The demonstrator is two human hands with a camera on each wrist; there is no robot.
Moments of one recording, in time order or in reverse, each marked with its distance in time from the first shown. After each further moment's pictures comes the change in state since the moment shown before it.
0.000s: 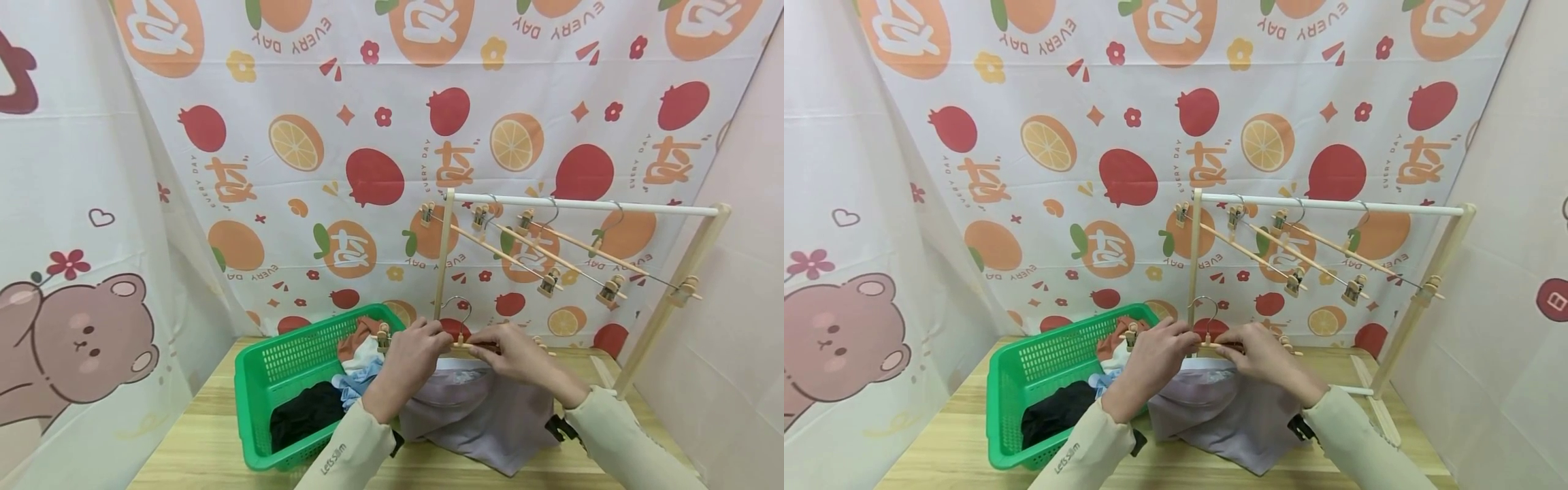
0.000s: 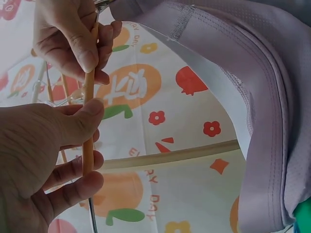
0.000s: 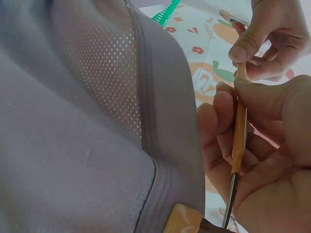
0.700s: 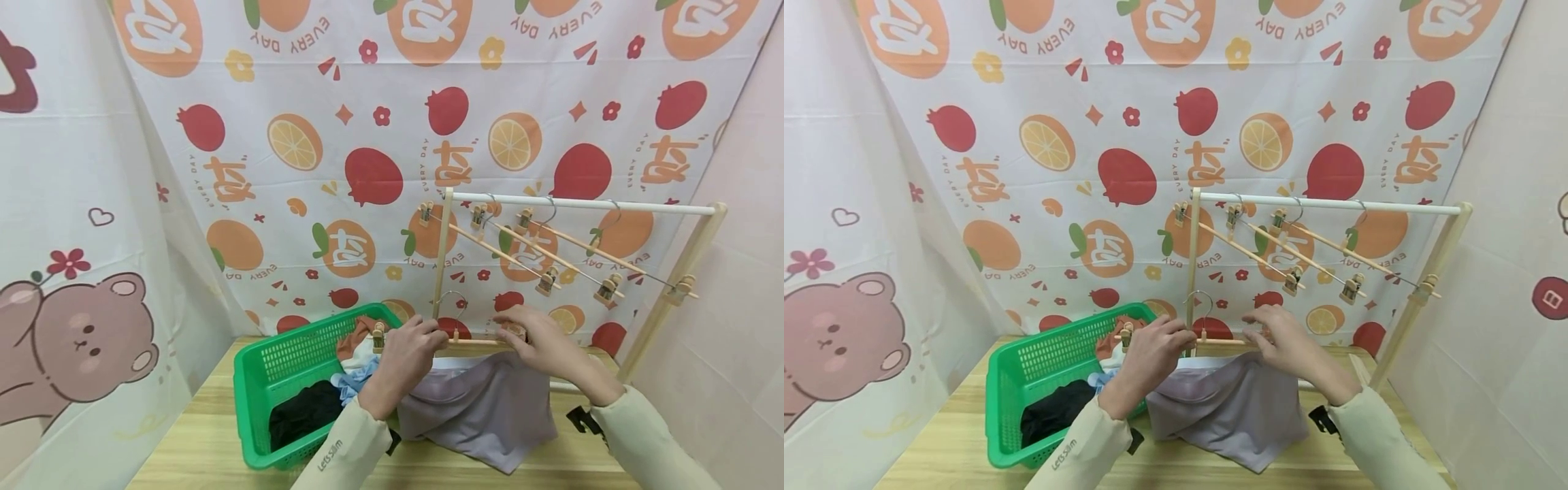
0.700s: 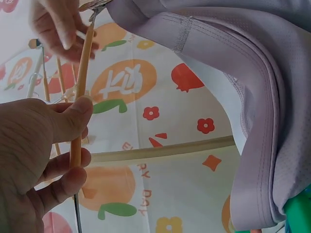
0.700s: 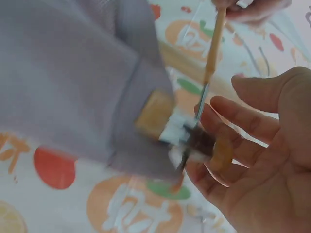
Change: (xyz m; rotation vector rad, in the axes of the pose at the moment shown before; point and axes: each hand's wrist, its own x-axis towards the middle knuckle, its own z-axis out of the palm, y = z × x) left_hand -0.004 -0.007 0.007 -0.035 0.118 0.032; right_hand -0.020 0.008 -0.036 -0.194 0.145 0.002
